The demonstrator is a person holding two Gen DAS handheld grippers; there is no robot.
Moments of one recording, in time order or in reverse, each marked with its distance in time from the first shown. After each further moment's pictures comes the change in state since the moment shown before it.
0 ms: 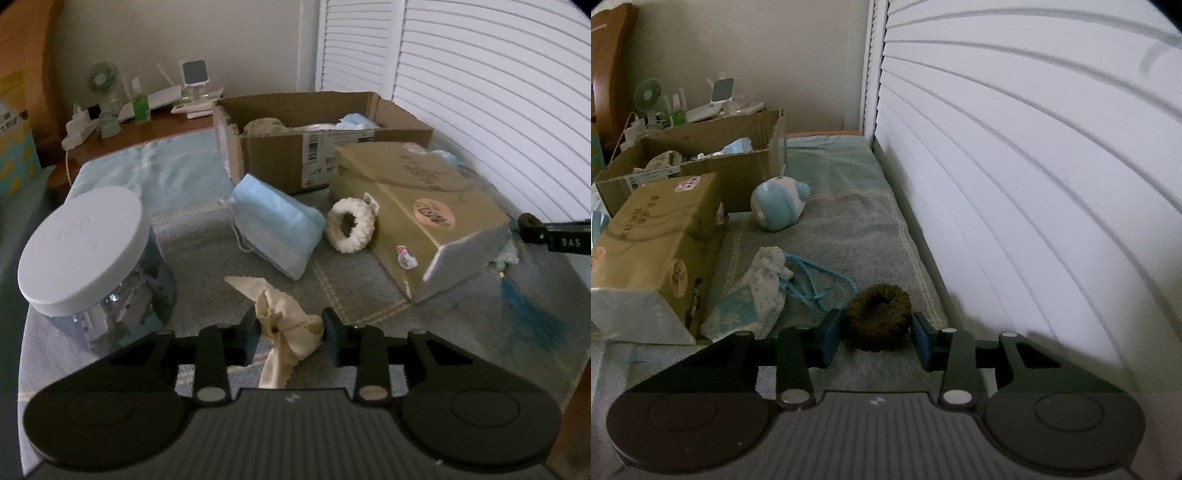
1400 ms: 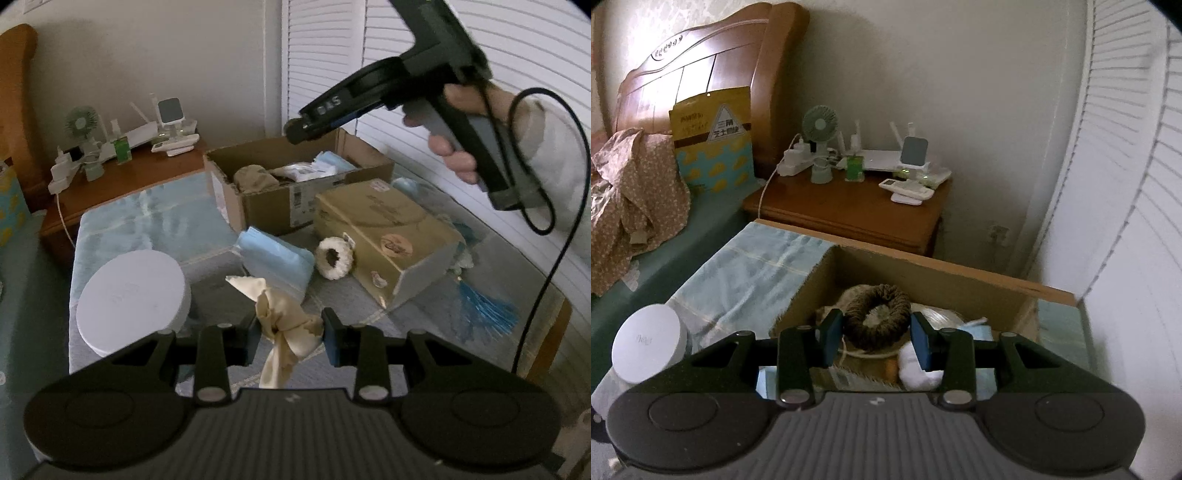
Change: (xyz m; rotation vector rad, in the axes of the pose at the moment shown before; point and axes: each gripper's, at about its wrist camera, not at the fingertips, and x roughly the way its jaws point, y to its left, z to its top) left arm -0.054 0.019 0.022 0.096 -0.042 -0.077; right arm 0.007 0.172 0.170 -0.317 -0.099 0.434
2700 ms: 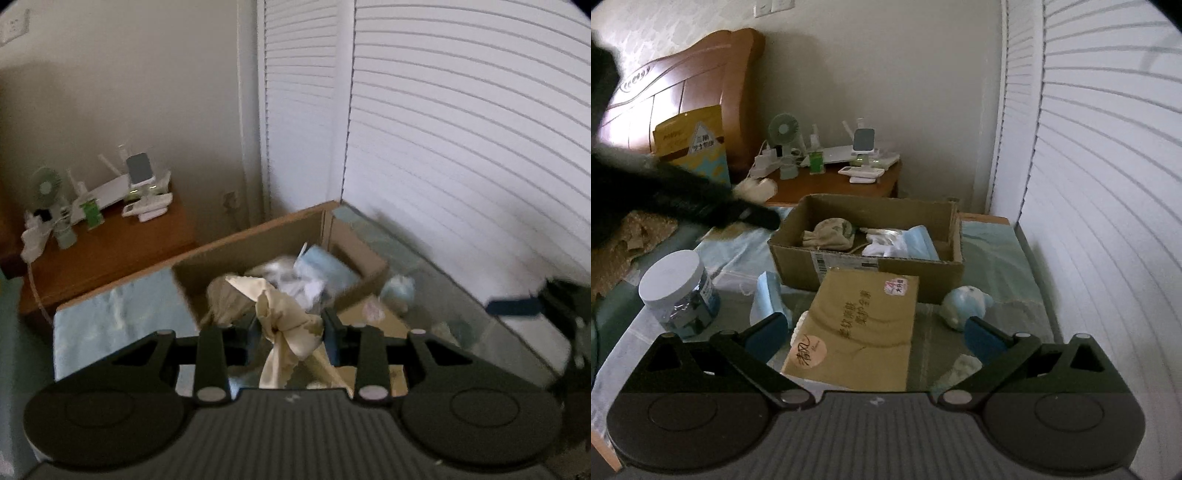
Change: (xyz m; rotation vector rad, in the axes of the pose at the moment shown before) left arm 0.042 -0.010 0.128 0.052 -0.057 -0.056; right arm -0.114 -0.010 -0.116 0.160 -0.042 -0.105
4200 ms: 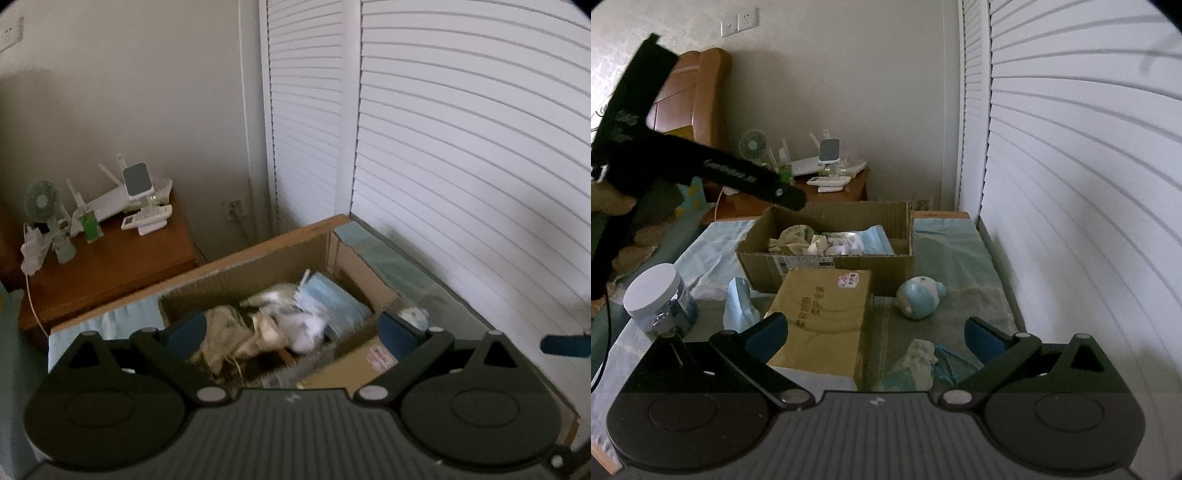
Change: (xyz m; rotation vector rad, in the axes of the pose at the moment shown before) left arm 0.029 -0.015 0.021 -0.001 -0.005 0.052; right arm -0.021 -0.029 -0.015 0.072 -0.030 -0.059
